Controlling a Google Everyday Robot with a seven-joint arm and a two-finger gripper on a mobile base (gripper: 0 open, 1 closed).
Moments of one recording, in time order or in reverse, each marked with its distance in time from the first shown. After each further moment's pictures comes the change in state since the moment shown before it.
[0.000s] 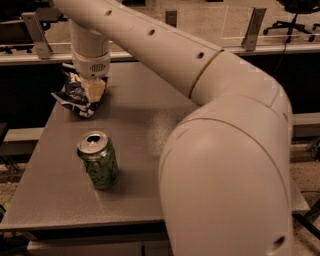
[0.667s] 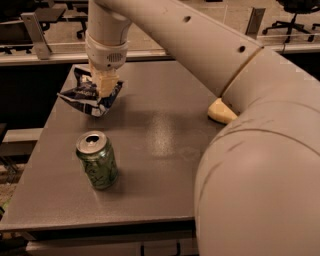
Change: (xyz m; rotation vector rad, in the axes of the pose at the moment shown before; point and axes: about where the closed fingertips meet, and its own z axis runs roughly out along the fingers) arm 0.007 0.031 -0.046 0.006 -0.082 -0.038
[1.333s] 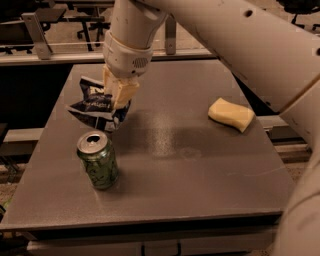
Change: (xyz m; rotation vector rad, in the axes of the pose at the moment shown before) arm -0.004 0.079 -0.038 -0.045 -0.097 -0.069
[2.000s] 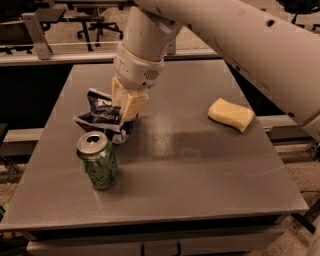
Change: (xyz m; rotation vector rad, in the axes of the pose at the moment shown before) arm 0.002 0.033 0.008 -0.035 -0.057 0.041
